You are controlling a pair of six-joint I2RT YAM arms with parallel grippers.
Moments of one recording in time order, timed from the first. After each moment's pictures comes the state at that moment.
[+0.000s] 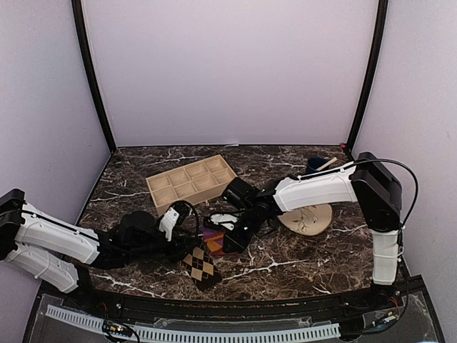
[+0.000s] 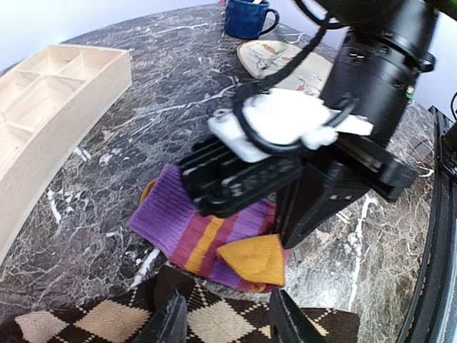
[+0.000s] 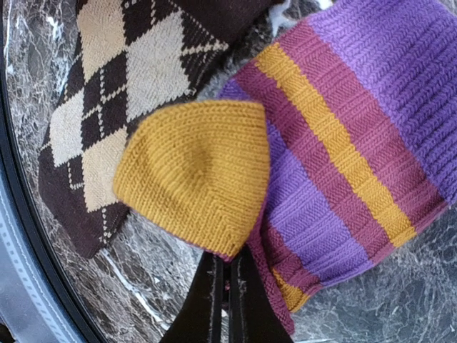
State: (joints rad) left arm -1.00 1.29 0.34 0.47 -0.08 -0.23; right arm 1.01 2.03 1.38 -0.53 -0.36 -0.05
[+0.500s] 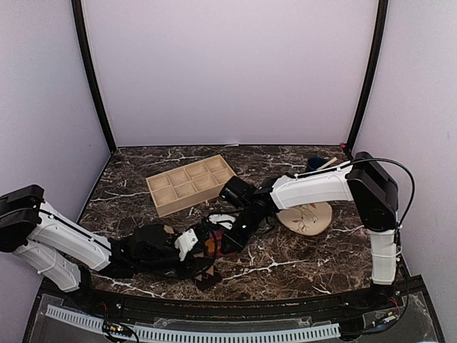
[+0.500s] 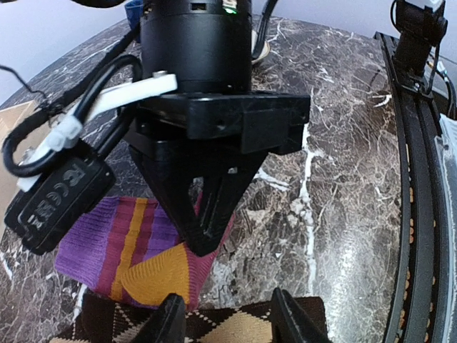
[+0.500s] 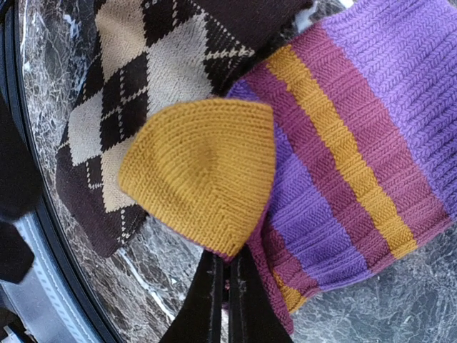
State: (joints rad) left arm -1.15 1.42 0.35 0.61 -0.06 0.01; right arm 1.00 2.06 1.44 -0.58 -0.43 -0.05
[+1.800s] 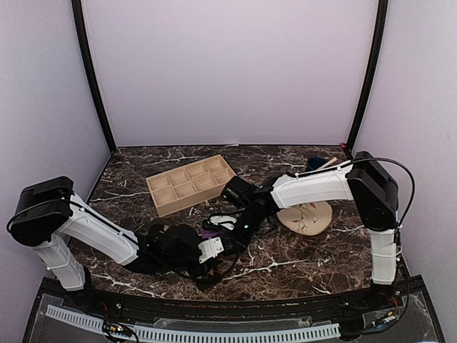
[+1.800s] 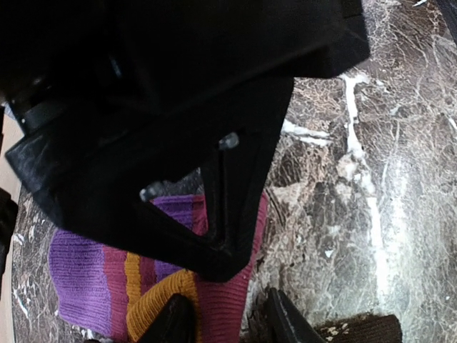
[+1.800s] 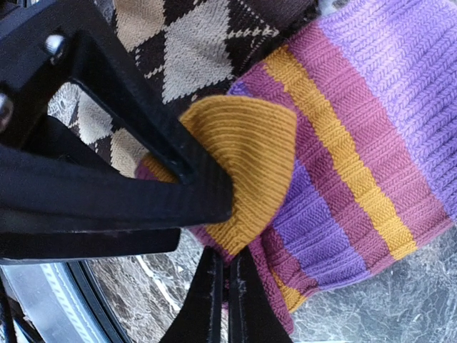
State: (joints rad) left arm -1.17 1.66 0.57 0.42 -0.16 0.25; right arm 0.99 2.06 1.44 -0.62 -0.47 -0.10
